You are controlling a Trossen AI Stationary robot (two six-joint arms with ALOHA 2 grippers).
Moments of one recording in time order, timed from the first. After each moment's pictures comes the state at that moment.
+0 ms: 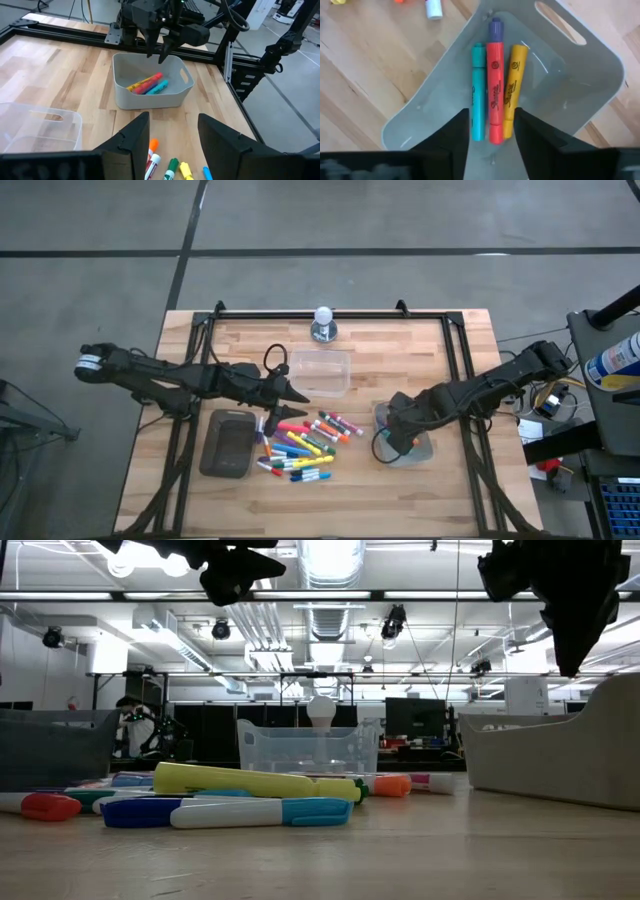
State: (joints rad) left arm -0.10 1.16 0.81 0.04 0.05 -0.22; right arm 0.36 1.39 1.07 -1.10 0.08 1.09
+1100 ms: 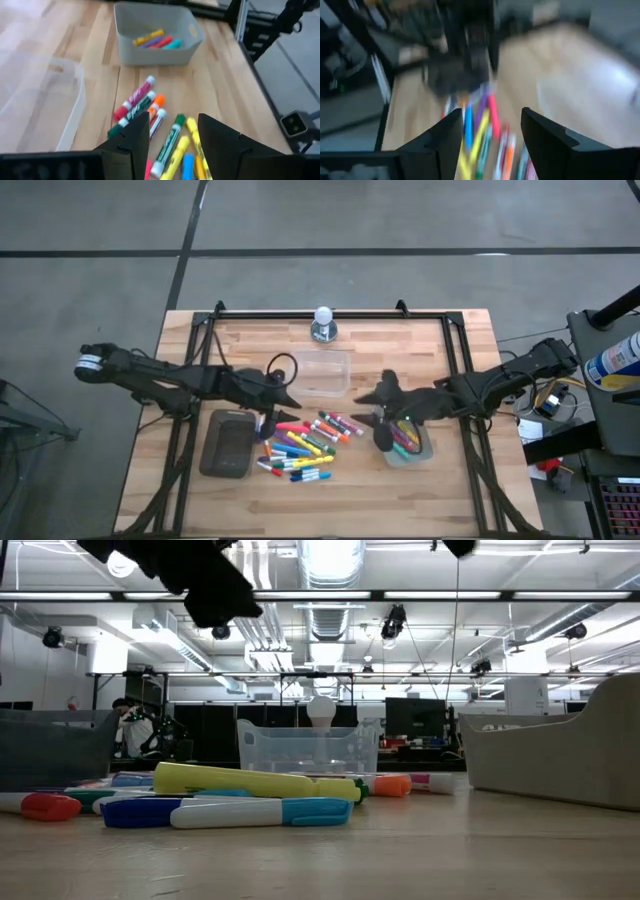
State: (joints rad) left arm -0.11 1.16 0.79 -0.13 0.06 -0.21; right arm 0.36 1.28 1.09 -0.26 0.43 0.45
